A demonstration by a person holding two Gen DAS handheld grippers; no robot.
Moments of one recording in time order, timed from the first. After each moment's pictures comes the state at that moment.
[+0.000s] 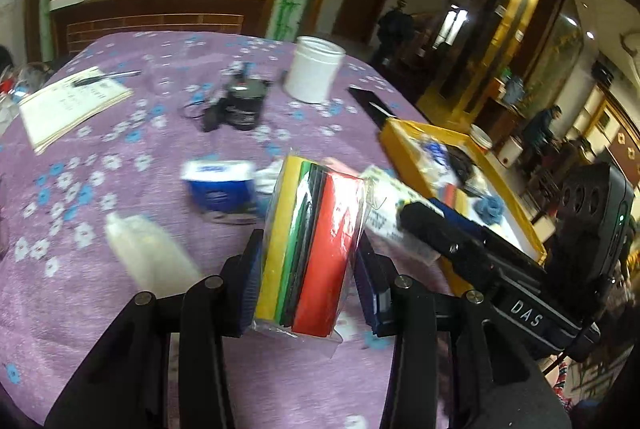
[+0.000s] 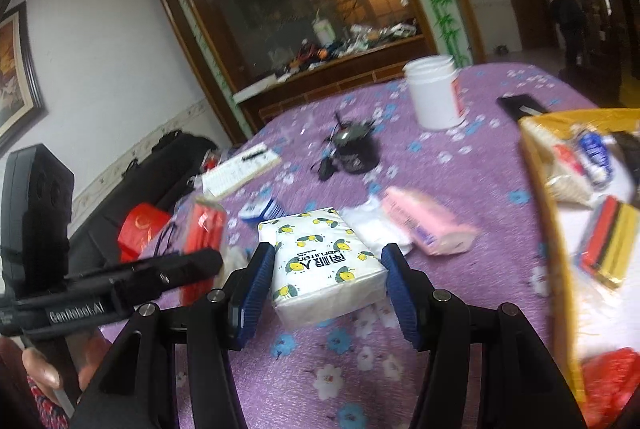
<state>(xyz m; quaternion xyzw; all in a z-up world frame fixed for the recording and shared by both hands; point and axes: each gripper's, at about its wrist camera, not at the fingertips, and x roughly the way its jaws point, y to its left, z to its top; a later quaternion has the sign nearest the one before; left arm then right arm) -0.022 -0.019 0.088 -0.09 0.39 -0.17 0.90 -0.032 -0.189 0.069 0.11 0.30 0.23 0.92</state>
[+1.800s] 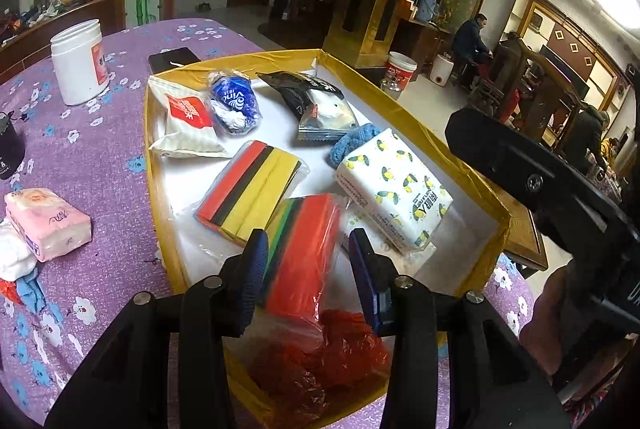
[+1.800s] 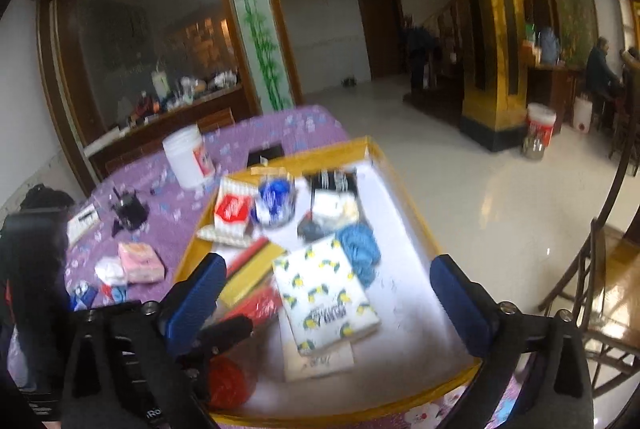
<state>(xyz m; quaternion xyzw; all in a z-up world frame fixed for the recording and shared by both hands) -0.009 -0.262 0.051 0.02 0.40 -0.31 0.86 -0.077 -0.413 0.098 0.09 0.26 -0.06 0.96</state>
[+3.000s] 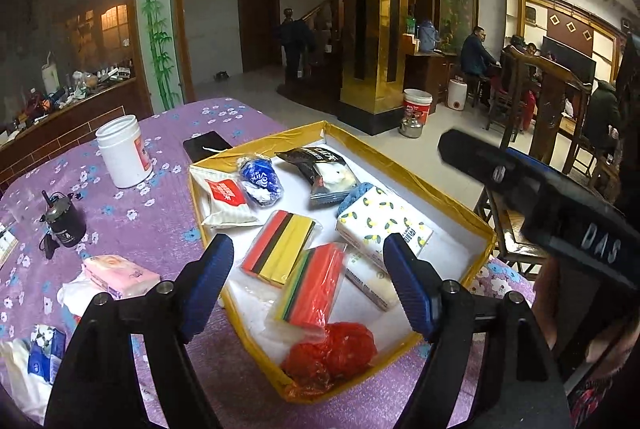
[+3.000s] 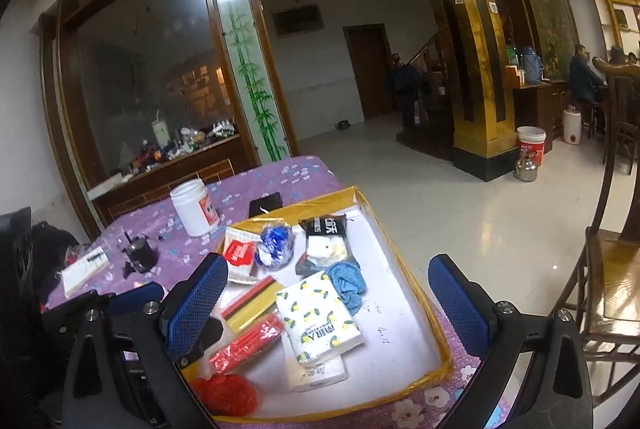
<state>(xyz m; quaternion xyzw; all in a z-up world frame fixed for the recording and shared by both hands) -0.051 -0.254 0.102 0.09 0.28 -0.27 0.91 -0.114 -0.423 0.120 0.12 0.18 -0.07 0.97</state>
